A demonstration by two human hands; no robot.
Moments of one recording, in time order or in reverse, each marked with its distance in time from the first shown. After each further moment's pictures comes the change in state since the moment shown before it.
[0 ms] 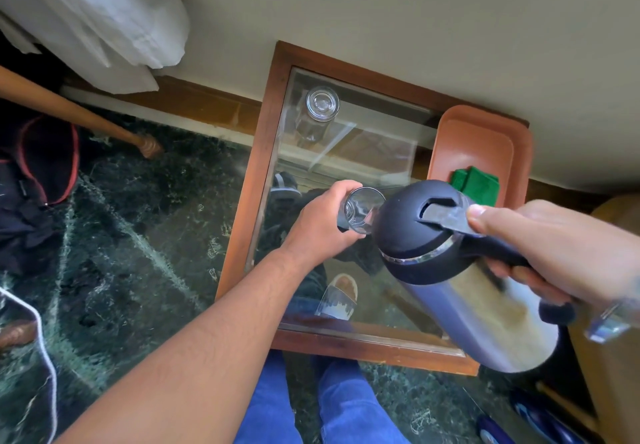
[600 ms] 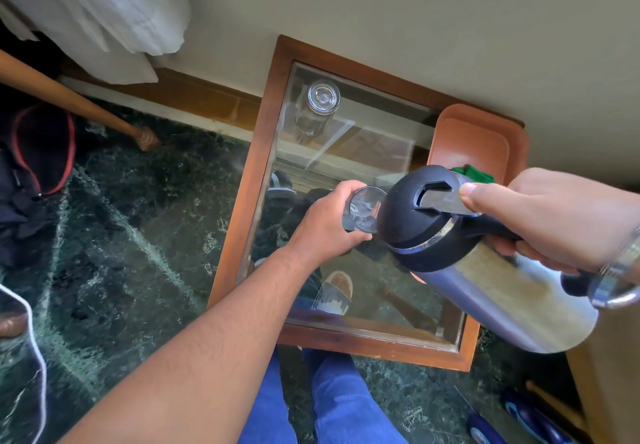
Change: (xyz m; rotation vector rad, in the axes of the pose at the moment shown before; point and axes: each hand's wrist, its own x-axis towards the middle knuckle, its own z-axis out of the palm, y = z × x) left_hand -0.005 -0.001 0.014 -0.024 0.001 -0.005; right_hand -0.024 -0.037 -0.004 -0.353 0.136 -0.070
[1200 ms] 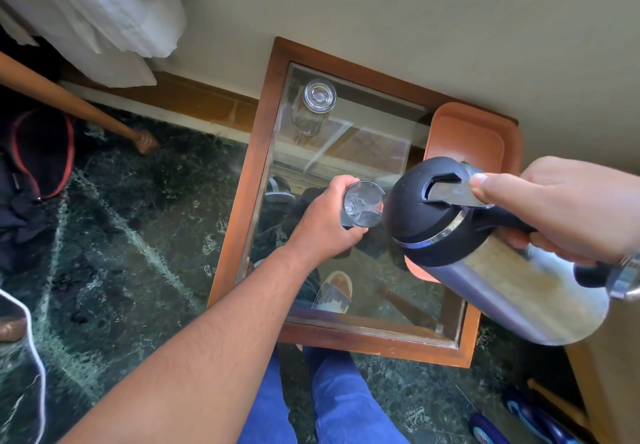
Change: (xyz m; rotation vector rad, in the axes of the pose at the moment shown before) left_hand -0.005 0.003 0.001 -0.015 0.049 0.025; right_hand -0.014 0.004 -0.005 -0.028 0.057 -0.001
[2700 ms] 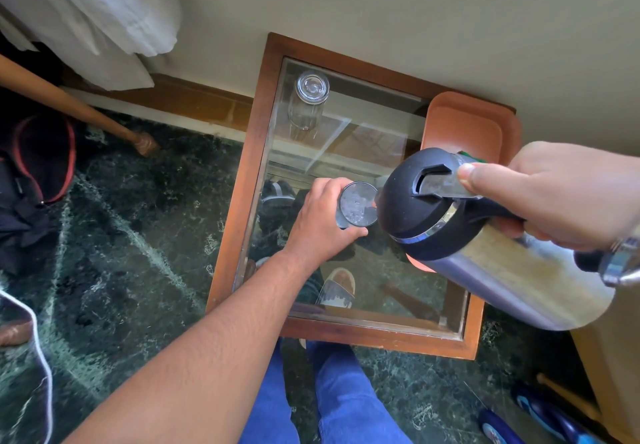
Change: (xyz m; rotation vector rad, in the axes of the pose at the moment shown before) left_hand -0.012 -0.008 0.013 0.165 0.098 0.025; right_hand -0.013 0.002 0.008 -0.034 0.040 -0.030
